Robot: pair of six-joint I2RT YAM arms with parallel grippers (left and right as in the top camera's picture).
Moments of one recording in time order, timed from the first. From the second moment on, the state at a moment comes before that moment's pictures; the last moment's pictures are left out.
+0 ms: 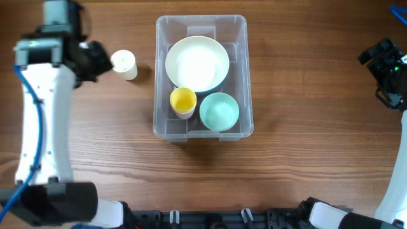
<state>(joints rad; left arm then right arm) 0.09 1.66 1.76 -1.30 -0.06 -0.43 -0.39 1.39 1.53 -1.03 -0.04 0.54</state>
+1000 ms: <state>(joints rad) 0.12 1.79 1.77 -1.31 0.20 -0.29 -0.39 1.39 1.53 -1.03 -0.04 0.54</state>
